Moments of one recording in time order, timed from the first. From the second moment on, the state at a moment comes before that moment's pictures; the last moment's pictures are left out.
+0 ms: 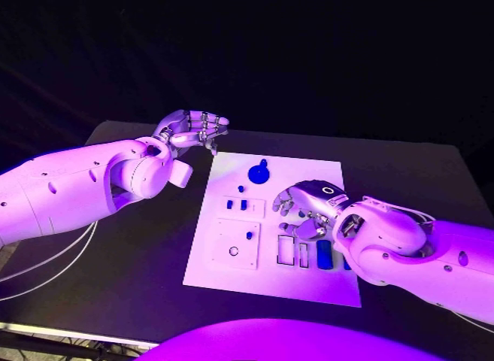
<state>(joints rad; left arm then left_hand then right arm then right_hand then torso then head) 1.15 -0.92 0.03 1.45 -0.20 -0.26 0.29 1.46 -0.23 0.52 0.22 0.21 0.75 0.20 0.38 0.29 0.87 0.13 0.60 0.28 1.08 0.04 1.18 0.55 0.17 1.07 0.13 0.87 0.62 1.17 -0.77 -0.19 1.77 -1.65 -0.35 -0.30 1.26 -0.27 0.56 0.05 0.20 0.93 0.15 0.22 0.36 1.15 0.09 0.09 0.07 1.47 0.01 1.44 1.25 0.09 1.35 0.11 1.02 1.30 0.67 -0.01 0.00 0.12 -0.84</state>
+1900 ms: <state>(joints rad) 1.15 -0.91 0.03 1.44 -0.20 -0.25 0.28 1.46 -0.23 0.52 0.22 0.21 0.75 0.20 0.39 0.29 0.86 0.13 0.61 0.27 1.08 0.04 1.18 0.54 0.17 1.07 0.13 0.87 0.62 1.20 -0.79 -0.18 1.65 -1.55 -0.24 -0.26 1.58 -0.10 0.20 0.29 0.07 0.97 0.15 0.14 0.31 1.14 0.08 0.20 0.06 1.46 0.01 1.43 1.21 0.12 1.38 0.10 0.97 1.29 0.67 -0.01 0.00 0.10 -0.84</state>
